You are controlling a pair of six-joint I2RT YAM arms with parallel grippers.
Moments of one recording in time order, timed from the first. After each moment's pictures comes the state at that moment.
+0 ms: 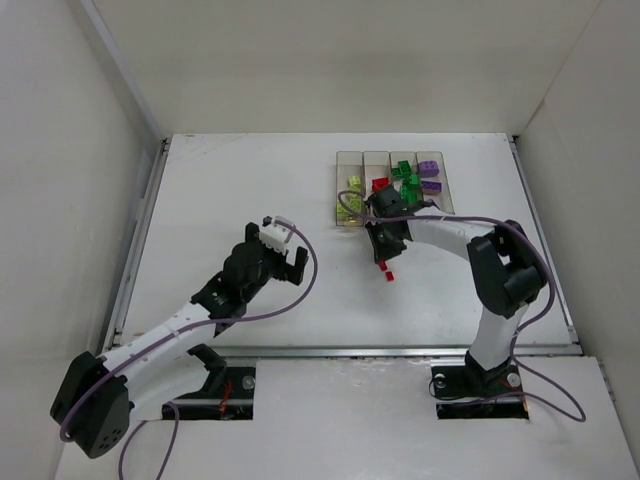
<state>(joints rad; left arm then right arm) -0.66 0.92 0.43 0.17 -0.13 -0.03 0.53 1.83 1.19 -0.55 -0.01 0.20</state>
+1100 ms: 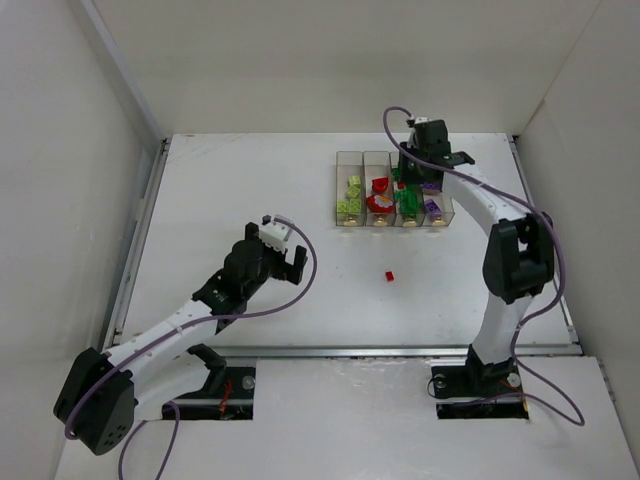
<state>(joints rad) -0.63 0.95 0.43 0.17 -0.10 -0.04 0.25 1.88 1.59 -0.44 0.01 0.18</state>
